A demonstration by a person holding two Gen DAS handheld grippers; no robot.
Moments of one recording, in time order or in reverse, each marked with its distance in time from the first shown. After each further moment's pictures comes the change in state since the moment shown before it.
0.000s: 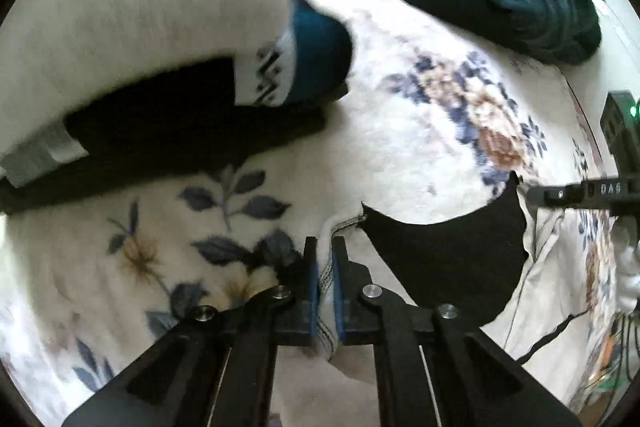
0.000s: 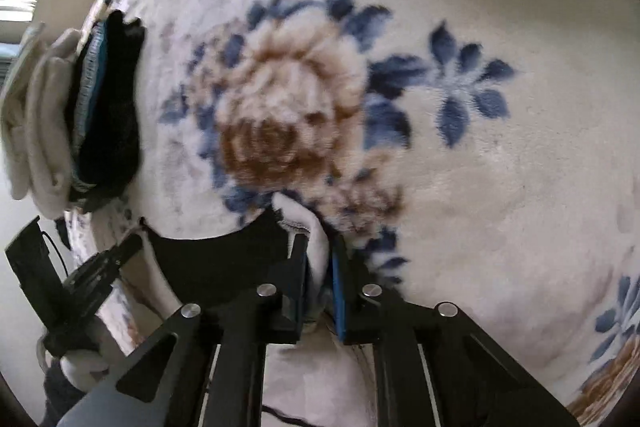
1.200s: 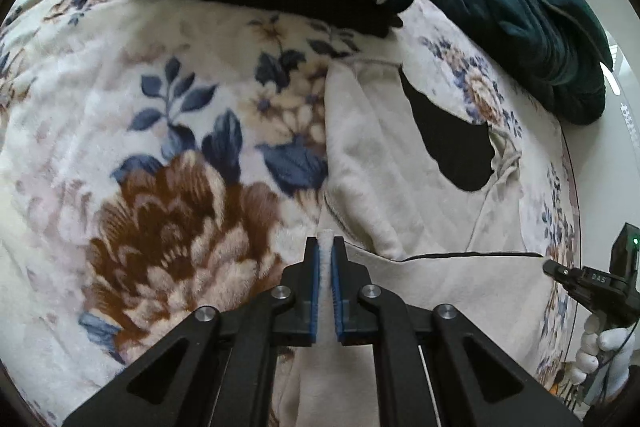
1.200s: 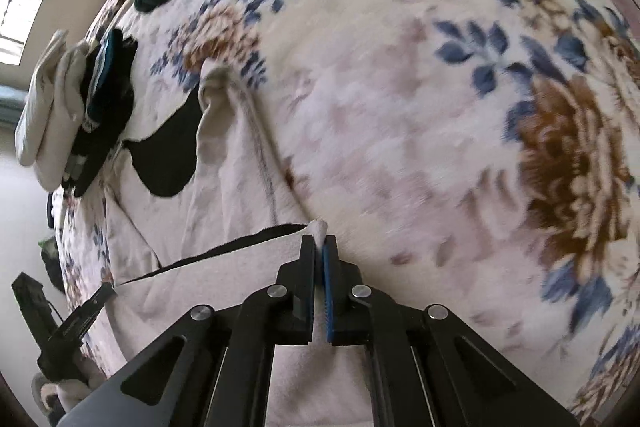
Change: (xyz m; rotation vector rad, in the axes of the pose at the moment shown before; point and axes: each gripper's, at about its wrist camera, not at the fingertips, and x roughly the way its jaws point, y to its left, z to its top) left arm -0.080 0.022 -0.152 -0.373 -0.039 -0.031; right arm -0.080 -0.063 -0.193 0.164 -0.173 -0.095
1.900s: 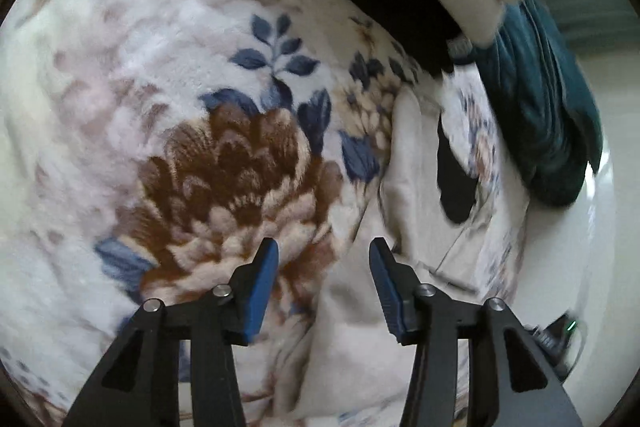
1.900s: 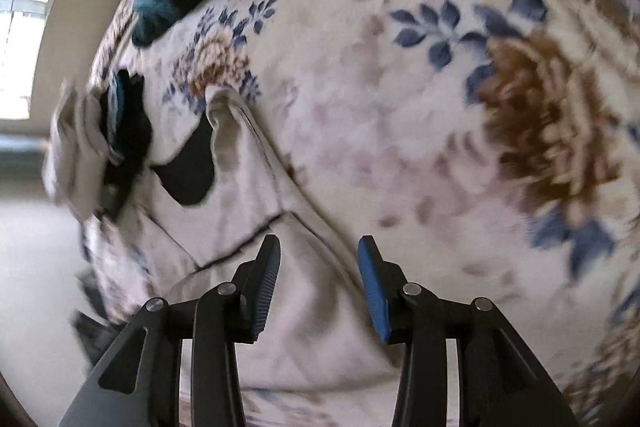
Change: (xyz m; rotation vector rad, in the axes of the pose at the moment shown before) left arm -0.021 0.075 -0.014 -0.301 0.062 -0.174; right arm -0.027 -0.014 -0.015 0.078 0.053 0.053
